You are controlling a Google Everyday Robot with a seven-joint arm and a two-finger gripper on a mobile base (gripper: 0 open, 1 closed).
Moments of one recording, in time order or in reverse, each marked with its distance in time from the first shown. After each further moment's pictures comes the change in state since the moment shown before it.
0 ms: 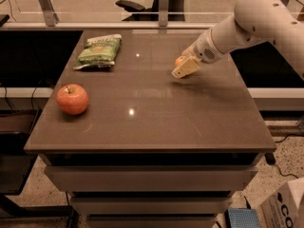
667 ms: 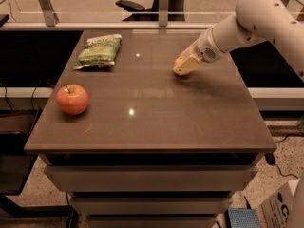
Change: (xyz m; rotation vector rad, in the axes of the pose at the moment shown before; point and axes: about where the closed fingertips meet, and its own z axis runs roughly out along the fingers) arm 0.001 -0.005 0.002 -0.021 -0.016 -0.012
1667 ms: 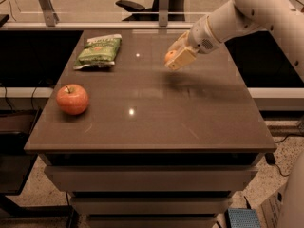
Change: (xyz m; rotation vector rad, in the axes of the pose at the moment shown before) arm -0.044 0.020 -0.010 -0.101 -0.074 -0.168
